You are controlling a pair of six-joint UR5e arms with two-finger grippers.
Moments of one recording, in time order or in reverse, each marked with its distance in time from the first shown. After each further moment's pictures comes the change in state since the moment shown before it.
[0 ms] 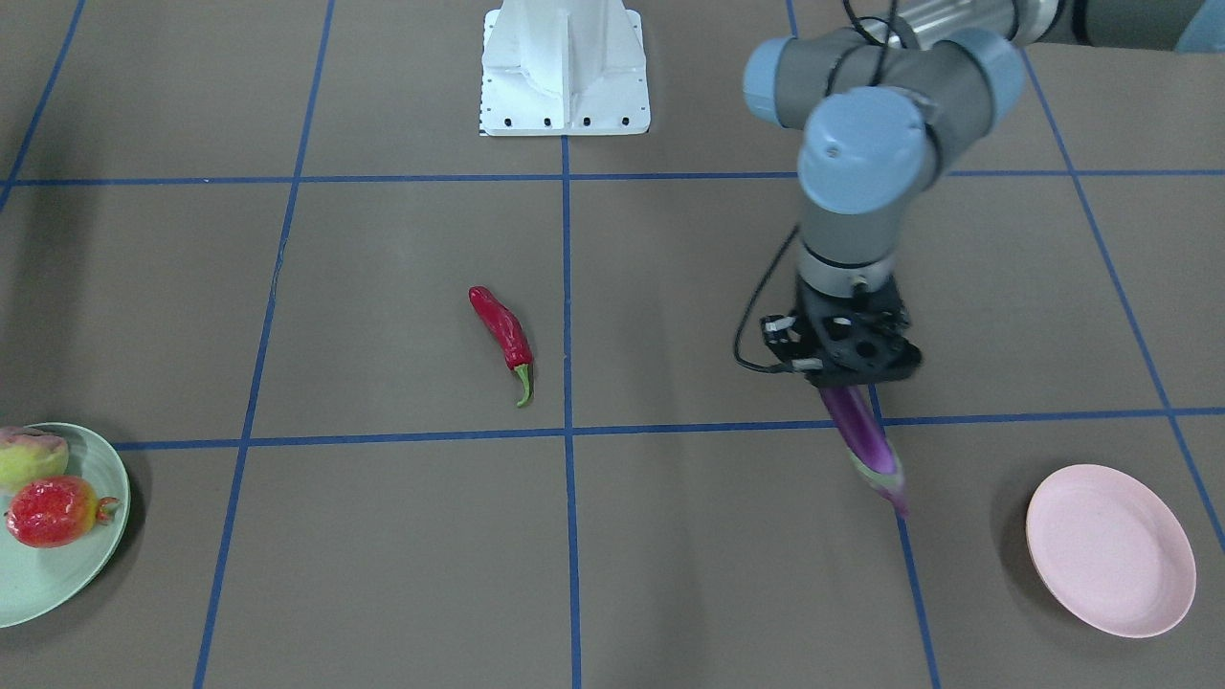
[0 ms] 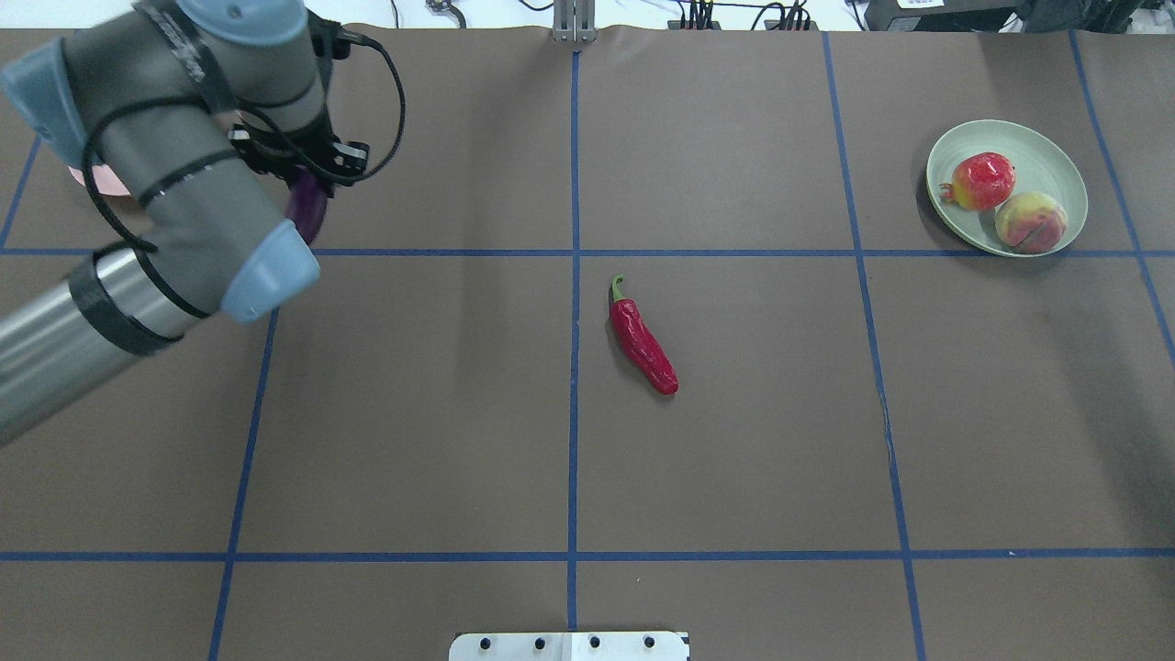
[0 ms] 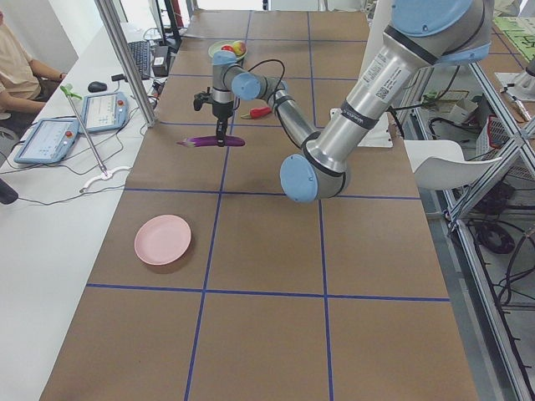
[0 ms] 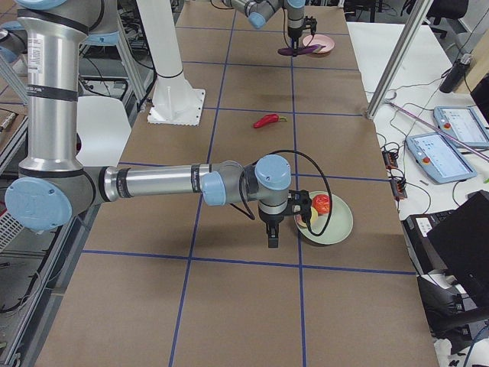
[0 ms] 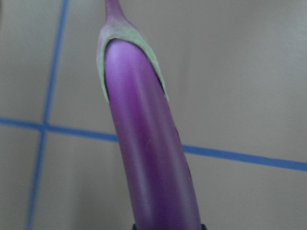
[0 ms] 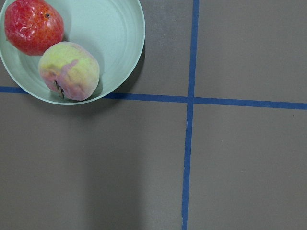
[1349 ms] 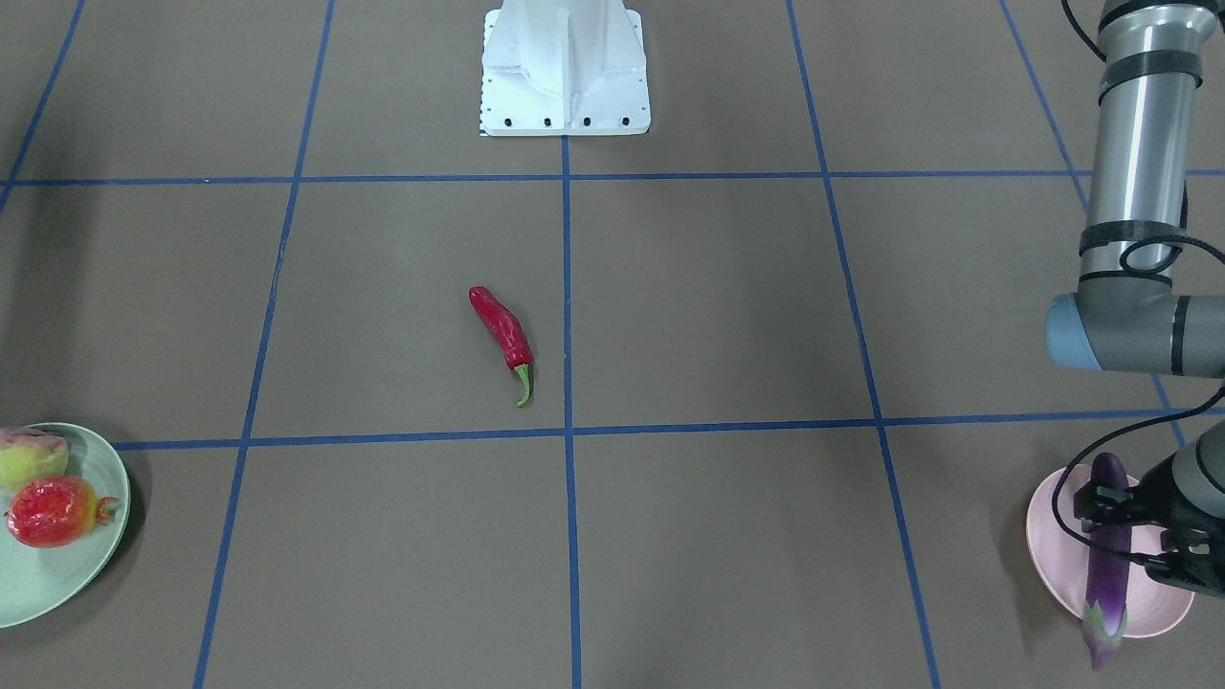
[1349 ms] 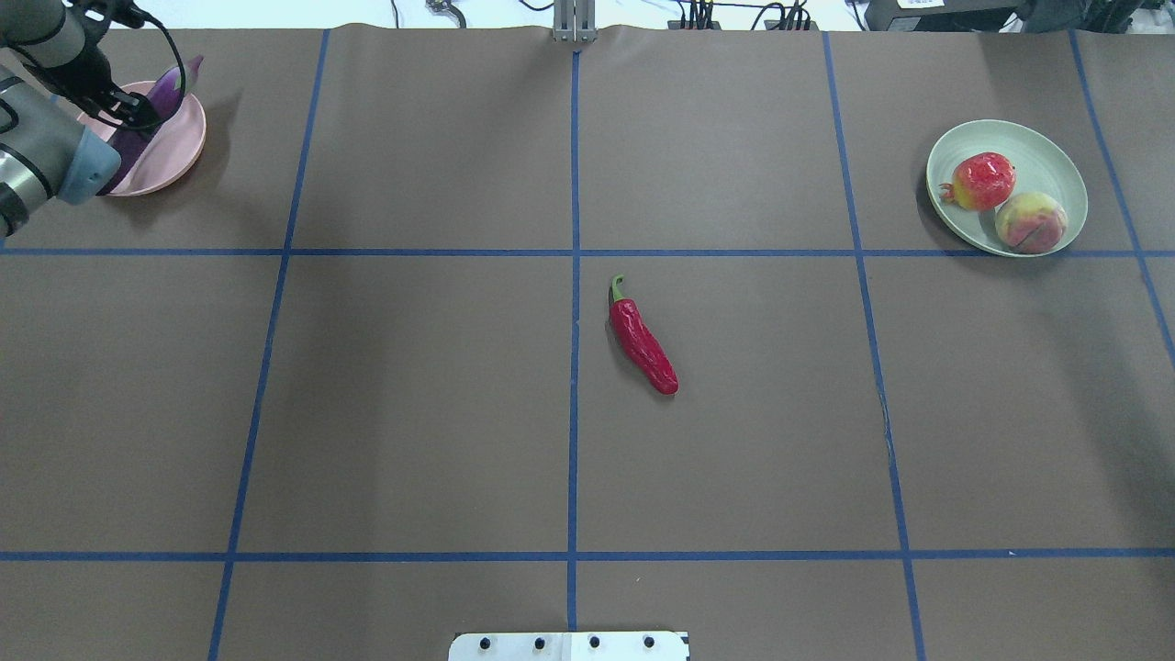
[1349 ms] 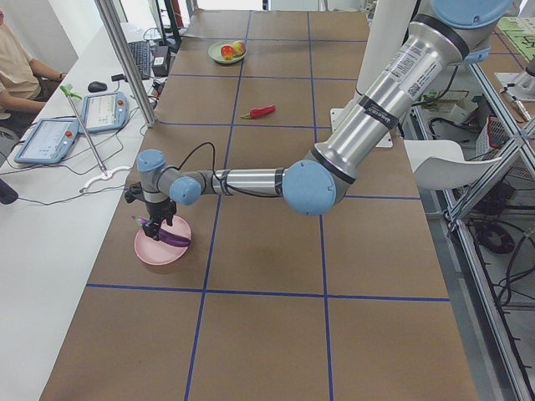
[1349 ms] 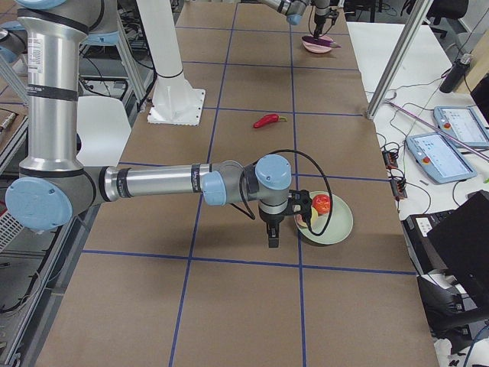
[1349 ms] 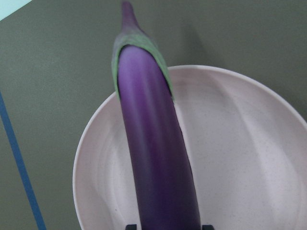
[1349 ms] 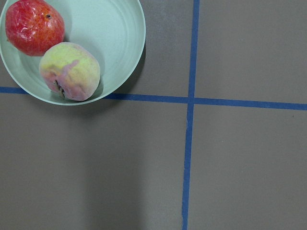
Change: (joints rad) left arm -0.247 0.014 0.679 -0.653 -0.140 0.424; right arm 0.000 0.003 -0.001 0.000 0.002 0.000
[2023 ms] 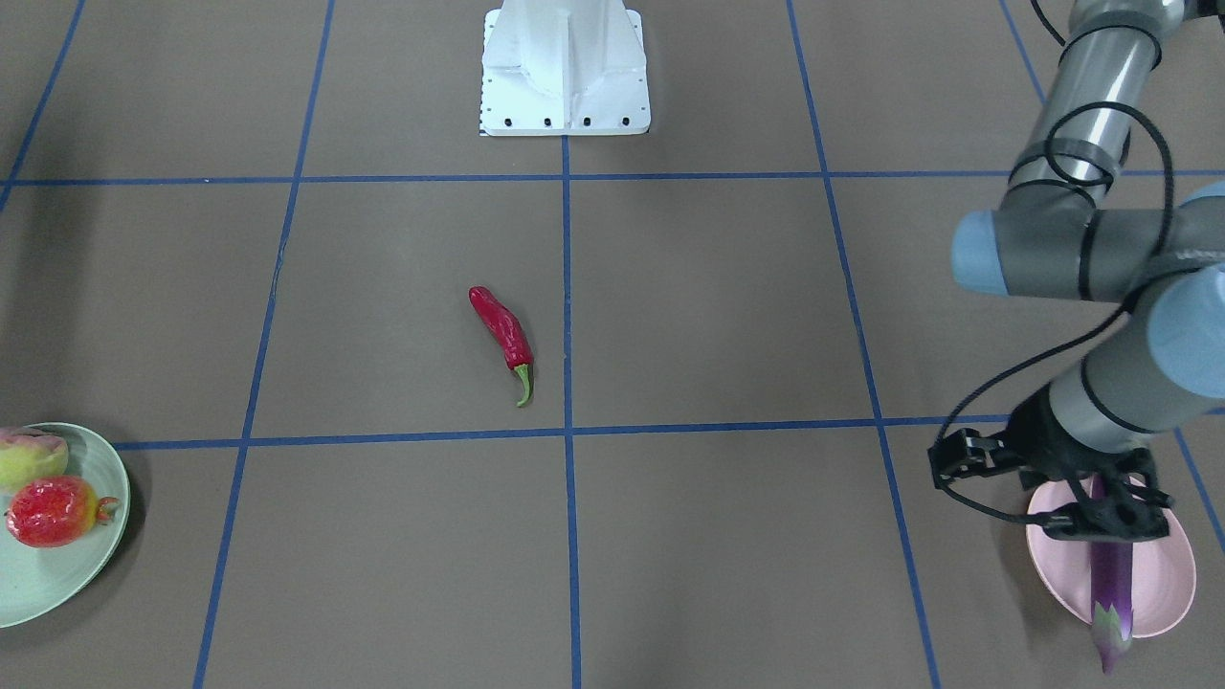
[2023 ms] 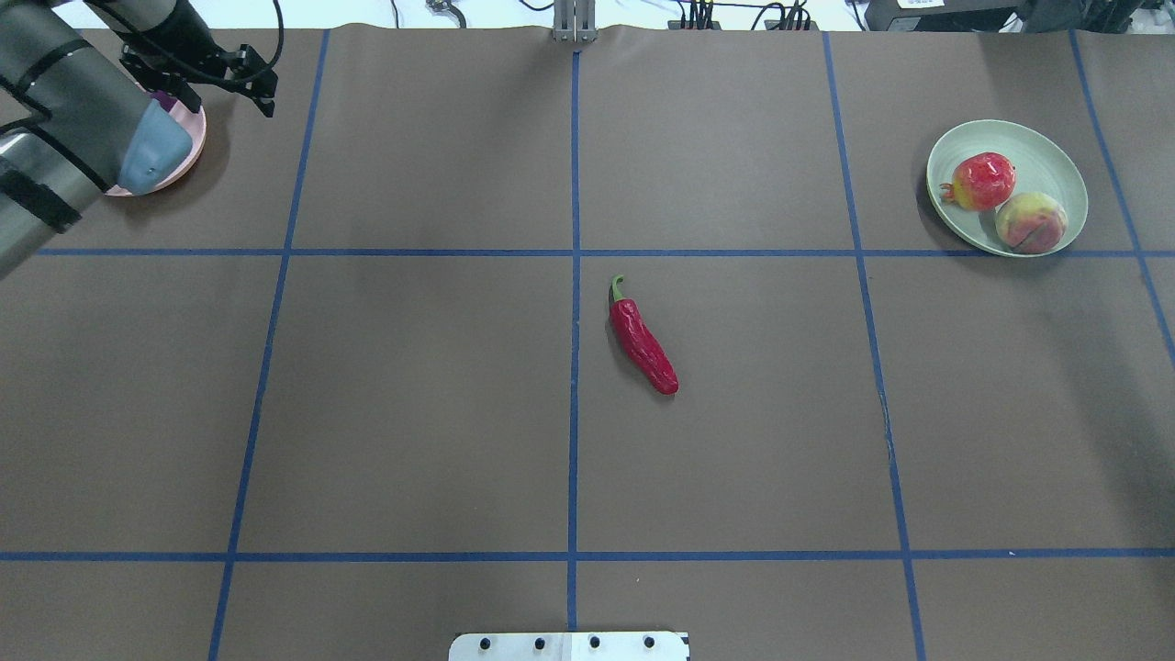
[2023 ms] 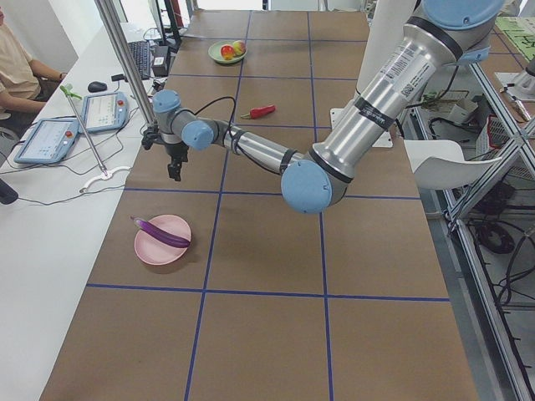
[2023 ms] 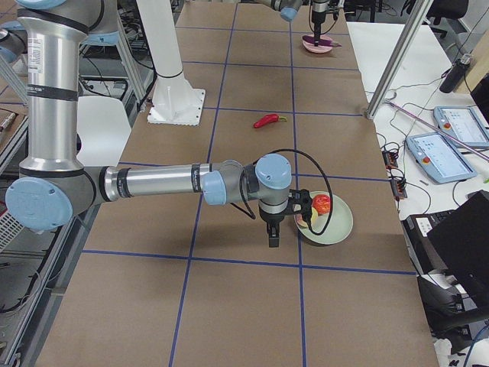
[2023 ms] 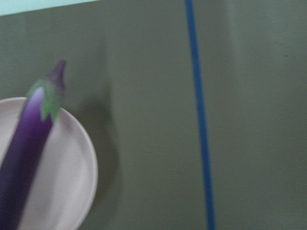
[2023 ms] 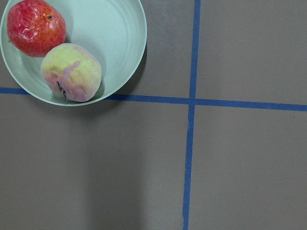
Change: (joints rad) left arm 0.136 -0.007 -0.421 0.230 -0.111 -0.556; right arm 0.000 0.001 0.002 0.000 -0.002 -0.001
